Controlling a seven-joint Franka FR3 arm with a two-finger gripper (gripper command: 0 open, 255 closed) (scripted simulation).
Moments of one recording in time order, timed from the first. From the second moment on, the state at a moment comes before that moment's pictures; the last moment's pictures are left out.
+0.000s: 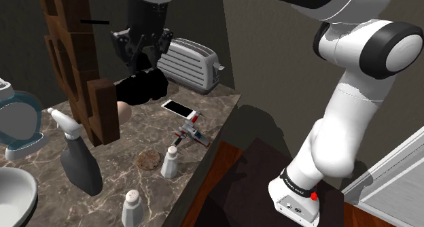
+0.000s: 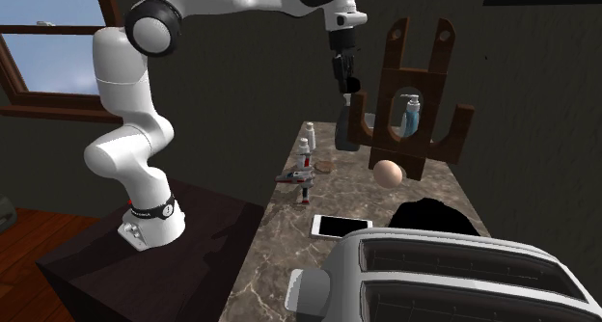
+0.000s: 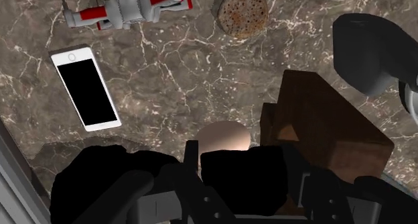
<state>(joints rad) 0.15 0.18 0.63 -1.43 -0.29 1.65 0.79</state>
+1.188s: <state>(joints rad) -0.08 -0.29 0.35 -1.94 -0.03 1.83 0.27</state>
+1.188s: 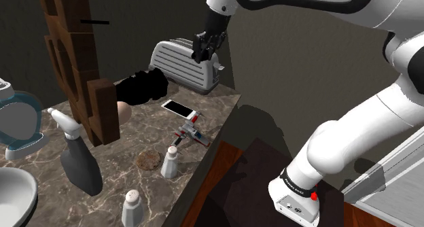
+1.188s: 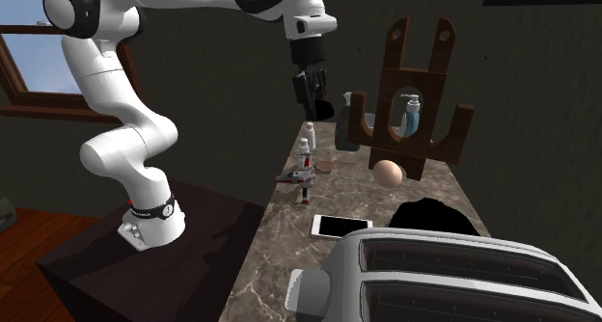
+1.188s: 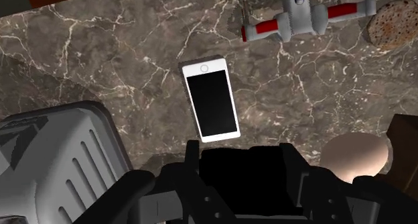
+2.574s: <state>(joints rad) -0.21 -0.35 0.04 -2.07 -0.03 1.91 -0.15</state>
